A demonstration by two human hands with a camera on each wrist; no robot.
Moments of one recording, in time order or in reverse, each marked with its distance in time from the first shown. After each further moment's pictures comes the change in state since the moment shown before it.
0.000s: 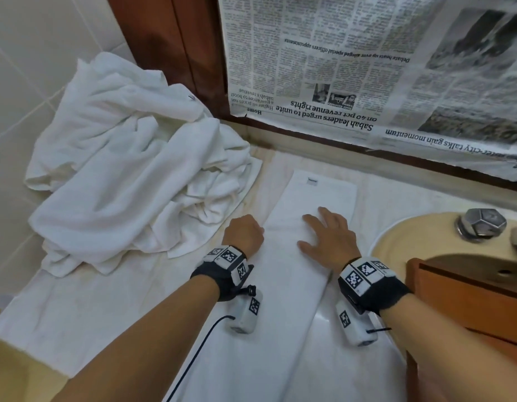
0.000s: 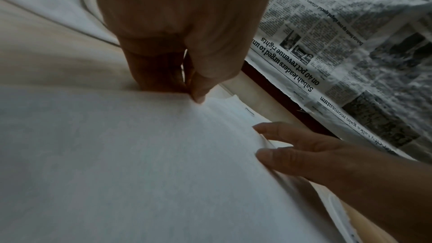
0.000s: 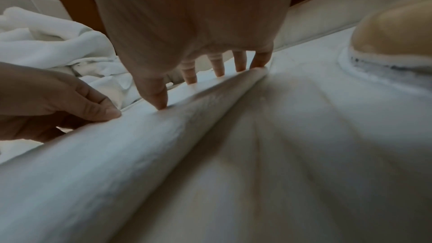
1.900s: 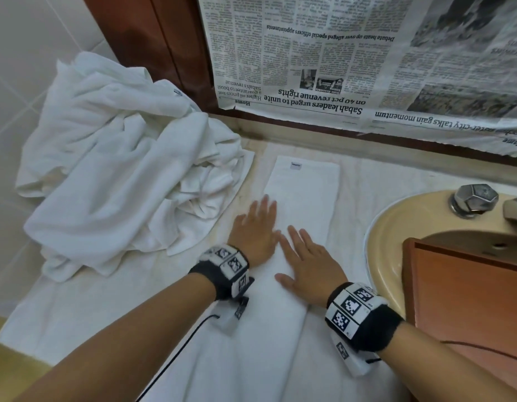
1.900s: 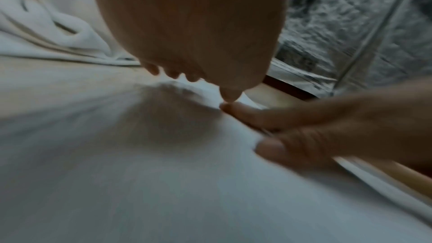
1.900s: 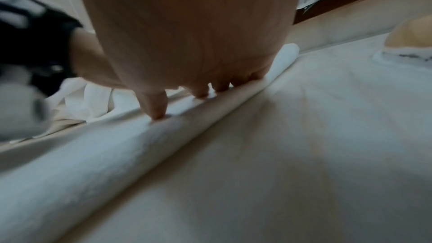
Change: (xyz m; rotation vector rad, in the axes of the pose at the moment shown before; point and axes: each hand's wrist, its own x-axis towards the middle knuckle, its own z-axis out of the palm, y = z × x) left_hand -0.028 0.004 0.008 0.465 -0.172 0.431; right_hand -0.059 -0.029 0.041 -0.217 -0.197 -0.230
